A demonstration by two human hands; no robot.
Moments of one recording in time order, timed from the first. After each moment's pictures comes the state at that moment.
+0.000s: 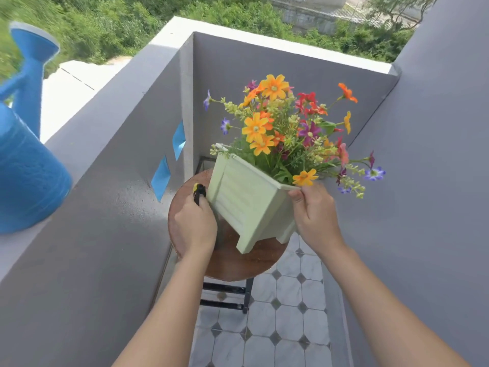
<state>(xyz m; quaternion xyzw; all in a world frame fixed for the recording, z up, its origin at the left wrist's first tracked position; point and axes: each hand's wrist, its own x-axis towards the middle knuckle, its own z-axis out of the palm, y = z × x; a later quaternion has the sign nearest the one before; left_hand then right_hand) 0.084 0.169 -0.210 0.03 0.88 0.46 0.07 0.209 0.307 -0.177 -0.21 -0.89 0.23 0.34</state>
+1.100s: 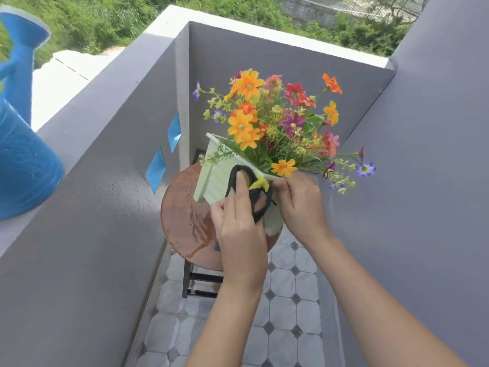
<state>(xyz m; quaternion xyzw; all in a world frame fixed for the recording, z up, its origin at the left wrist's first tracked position) 0.172 0.182 -0.180 0.28 0.82 0.48 -0.13 0.202 0.302 -0.164 -0.21 -0.91 0.20 0.30</state>
